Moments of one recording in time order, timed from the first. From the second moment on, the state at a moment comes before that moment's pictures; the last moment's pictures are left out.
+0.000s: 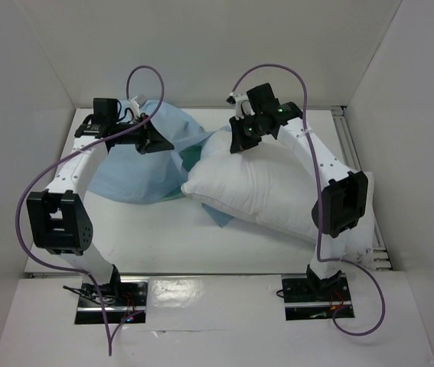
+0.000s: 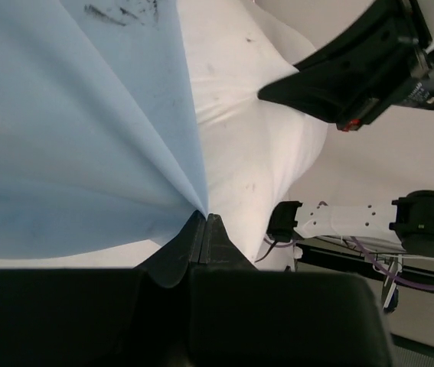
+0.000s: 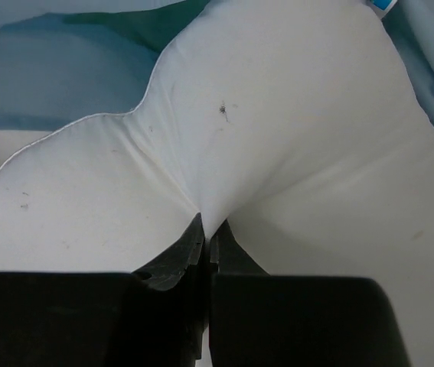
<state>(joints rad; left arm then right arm) -0.02 1.66 1.46 -0.56 0.99 -0.51 0.43 1.84 1.84 -0.90 -0.36 0.00</state>
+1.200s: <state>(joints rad) -0.01 1.67 1.48 -0.57 1.08 -0.51 0.46 2.14 2.02 -0.73 0.00 0.37</state>
